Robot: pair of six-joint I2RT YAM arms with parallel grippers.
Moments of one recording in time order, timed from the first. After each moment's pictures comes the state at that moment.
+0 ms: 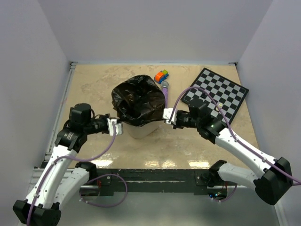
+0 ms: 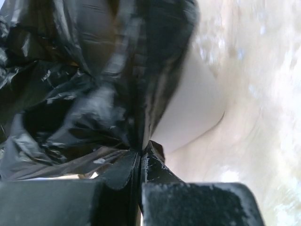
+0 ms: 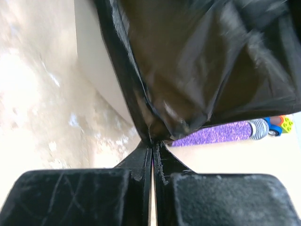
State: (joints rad) left arm -0.27 0.75 0.78 -0.59 0.72 1.04; right arm 0.64 1.06 0.79 -0.24 -0.46 -0.72
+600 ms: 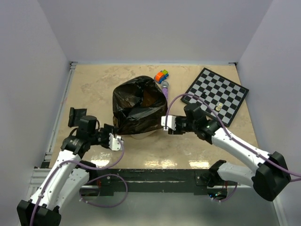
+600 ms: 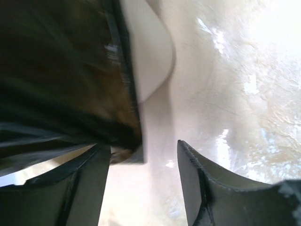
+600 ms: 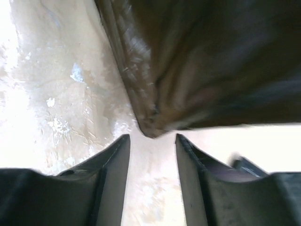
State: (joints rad) left arm -0.27 0.67 0.52 -0.69 0.62 1.35; right arm 0.64 1.11 0.69 -0.28 -0.37 -0.86
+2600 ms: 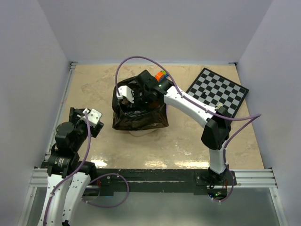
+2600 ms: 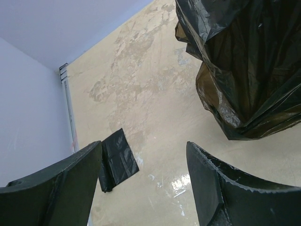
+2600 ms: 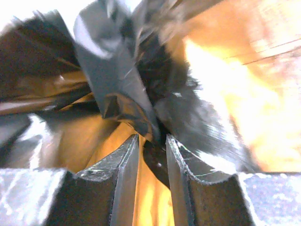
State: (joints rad) left arm -0.12 0.36 0.66 -0.57 0.11 0.48; right arm 0.83 1.96 1.86 -0.85 -0.42 -0.64
